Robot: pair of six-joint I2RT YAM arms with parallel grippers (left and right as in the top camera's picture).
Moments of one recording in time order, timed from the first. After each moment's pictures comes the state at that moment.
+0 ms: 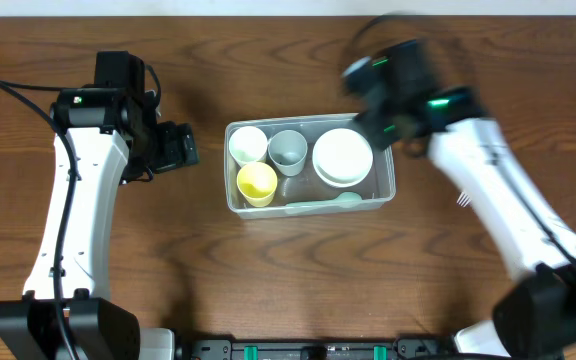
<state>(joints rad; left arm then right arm) 0.02 1.58 1.49 -1.29 0.07 -0.25 0.26 1.66 1.49 -0.84 -0.01 -0.23</state>
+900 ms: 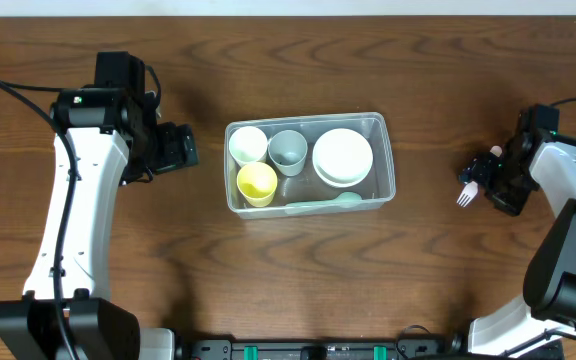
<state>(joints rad) 0.02 1.58 1.49 -1.30 0.07 -0.25 -0.30 1.81 1.12 -0.79 -0.08 0.37</state>
